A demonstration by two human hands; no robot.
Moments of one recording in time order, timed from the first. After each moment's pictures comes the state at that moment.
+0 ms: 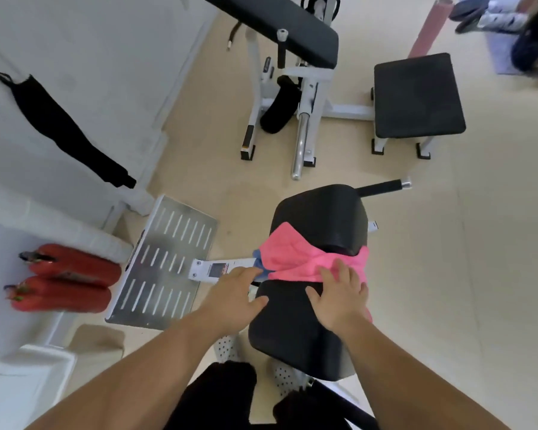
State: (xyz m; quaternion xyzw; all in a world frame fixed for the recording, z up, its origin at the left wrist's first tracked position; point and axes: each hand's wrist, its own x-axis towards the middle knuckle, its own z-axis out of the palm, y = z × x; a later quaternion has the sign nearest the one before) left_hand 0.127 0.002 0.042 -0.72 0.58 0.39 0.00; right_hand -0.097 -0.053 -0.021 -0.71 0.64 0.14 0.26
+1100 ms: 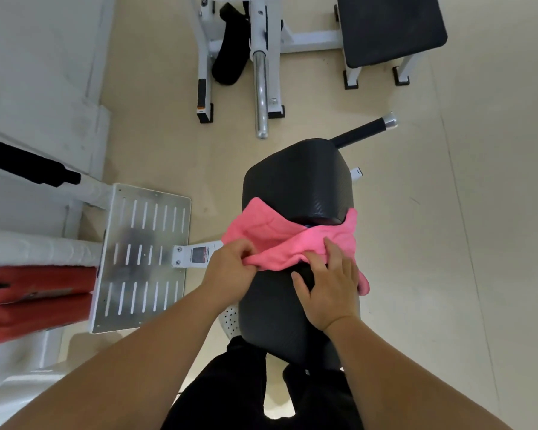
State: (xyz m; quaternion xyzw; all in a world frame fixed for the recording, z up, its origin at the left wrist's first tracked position) left_hand 0.101 -0.069 -0.034 -0.73 0.52 0.43 -0.10; right_hand -0.103 -0.031 -0.088 -0.69 0.69 -0.02 0.24
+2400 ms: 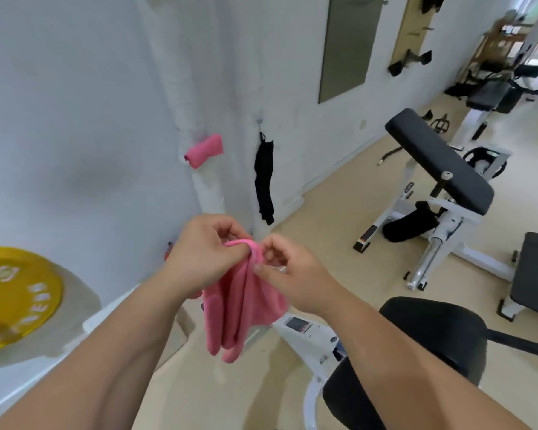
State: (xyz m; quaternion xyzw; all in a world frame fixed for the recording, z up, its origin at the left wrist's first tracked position) left_hand 0.272 0.207 0.302 -0.81 0.34 0.14 -0.46; right_hand 0.158 0.066 0.241 -0.81 0.09 -0.15 0.56
